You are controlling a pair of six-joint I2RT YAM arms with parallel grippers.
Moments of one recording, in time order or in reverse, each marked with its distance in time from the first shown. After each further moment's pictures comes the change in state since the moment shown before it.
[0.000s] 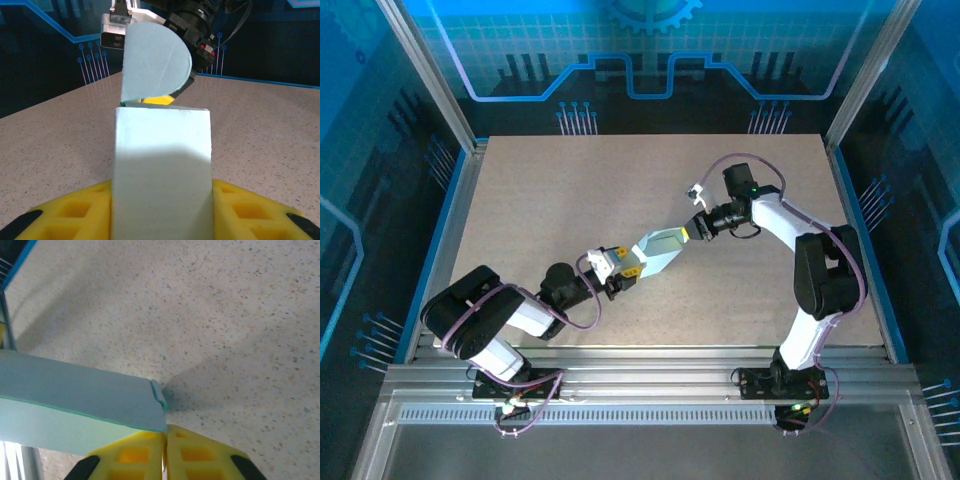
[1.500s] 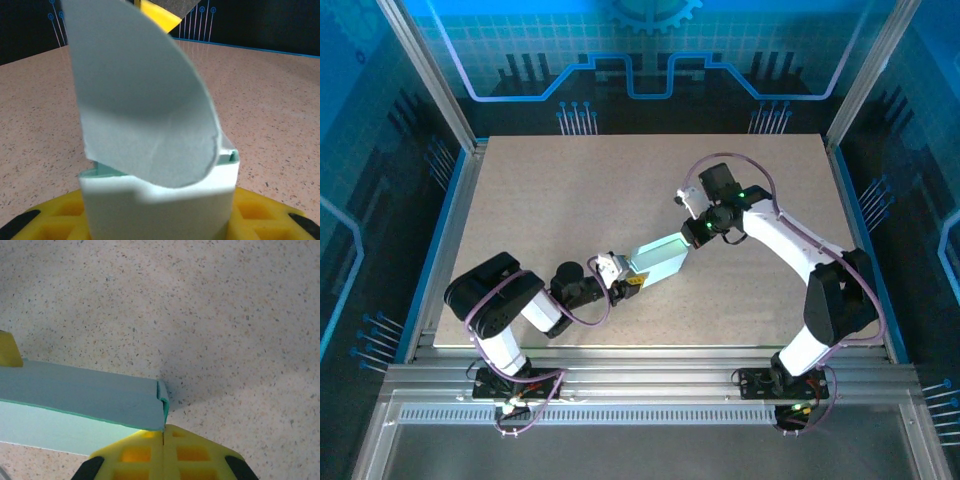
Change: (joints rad) left arm 0.000 0.157 0.026 -0.005 0.060 0.008; right arm 0.197 -0.167 0.043 -0.164 0.498 0.203
